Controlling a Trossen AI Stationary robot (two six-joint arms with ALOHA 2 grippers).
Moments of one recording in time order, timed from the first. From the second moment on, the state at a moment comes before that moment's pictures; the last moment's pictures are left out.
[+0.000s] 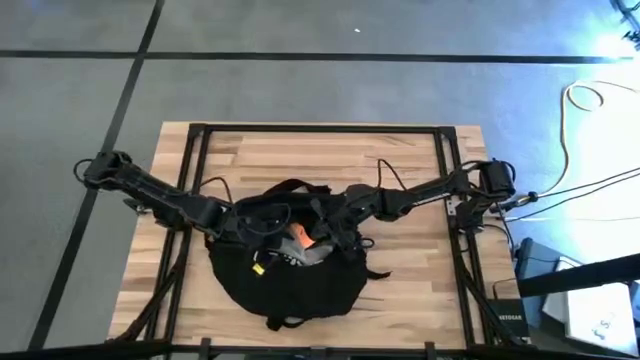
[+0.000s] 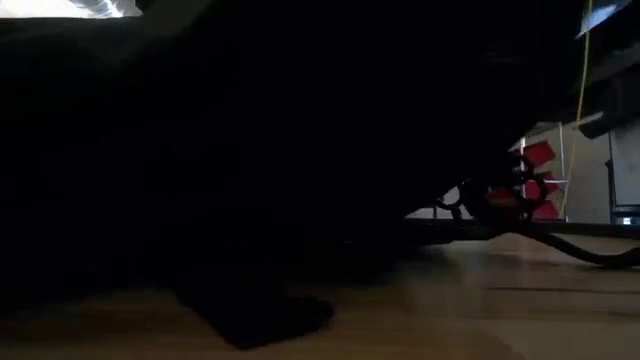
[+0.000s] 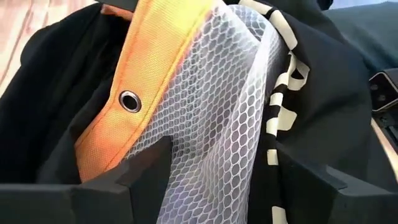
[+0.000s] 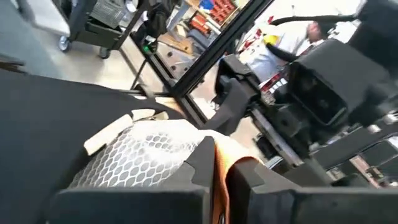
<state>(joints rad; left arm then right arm) -0.36 1.32 0.92 -0.30 -0.20 -0.07 0.07 1.73 0.97 0.68 -0.54 -0.77</state>
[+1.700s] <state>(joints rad) -0.47 1.04 0.92 -0.44 -0.46 -0.05 -0.03 1.55 0.97 0.84 -0.52 -0.74</state>
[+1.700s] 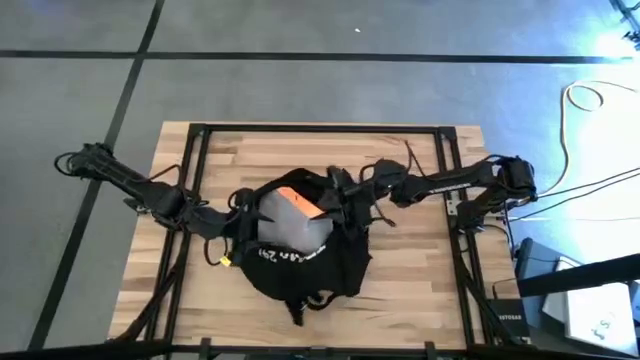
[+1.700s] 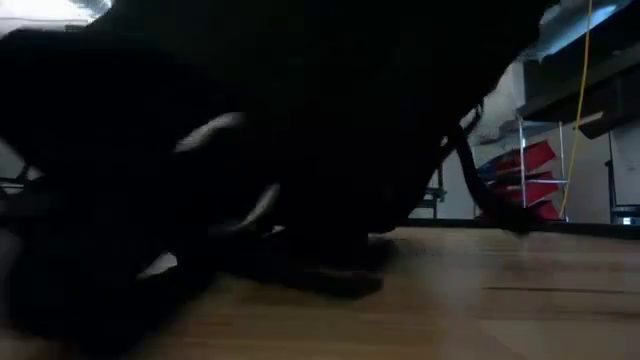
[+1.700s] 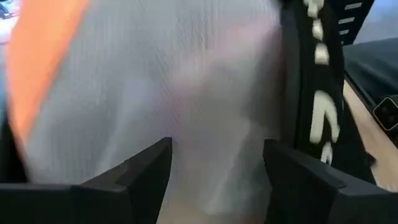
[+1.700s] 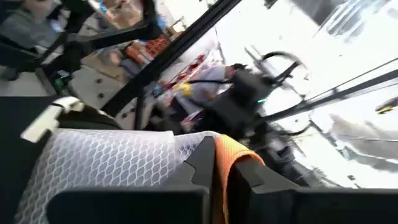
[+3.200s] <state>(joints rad) -0.43 1.05 0.43 0.06 -0.58 -0.26 -0.11 1.46 1.05 0.80 -0.43 -0.48</state>
